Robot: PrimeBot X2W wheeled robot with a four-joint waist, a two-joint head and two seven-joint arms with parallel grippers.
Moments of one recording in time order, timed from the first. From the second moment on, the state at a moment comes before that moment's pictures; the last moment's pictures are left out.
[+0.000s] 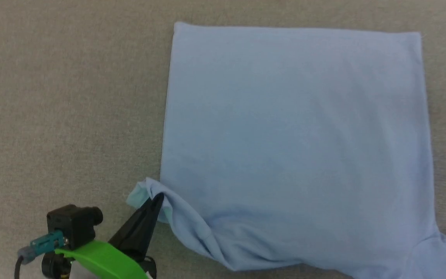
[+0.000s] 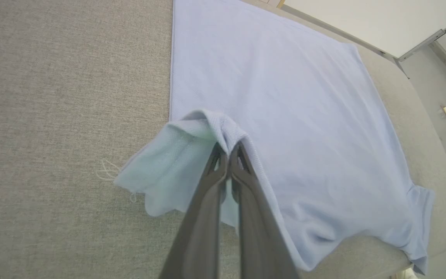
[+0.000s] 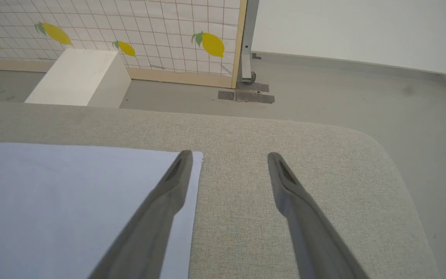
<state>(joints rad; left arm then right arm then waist) 0.09 0.59 -0.45 -0.60 -0.81 0.35 0.18 -0.66 -0.33 -0.29 -0.04 0.18 0.13 0.83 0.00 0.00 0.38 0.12</state>
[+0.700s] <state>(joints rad) -0.02 0.54 -0.50 -0.55 -0.77 0.31 0.16 -0.81 -0.33 -0.39 0.24 0.03 0.13 0.79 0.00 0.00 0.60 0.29</state>
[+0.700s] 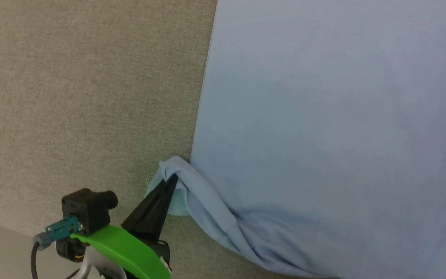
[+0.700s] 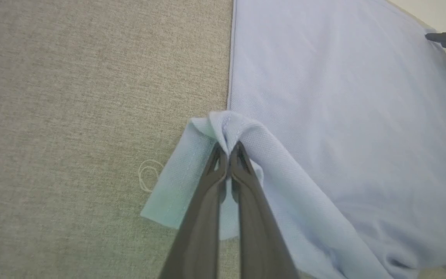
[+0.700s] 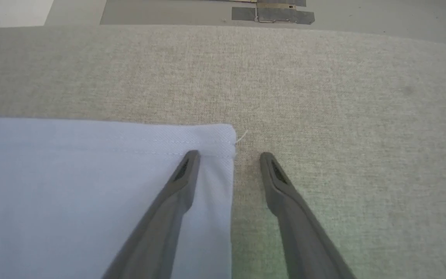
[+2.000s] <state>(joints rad) 0.15 0.53 -0.38 -0.50 -0.81 0.41 0.06 0.26 -0.05 -0.57 0.04 0.44 0.13 0.51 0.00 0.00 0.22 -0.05</state>
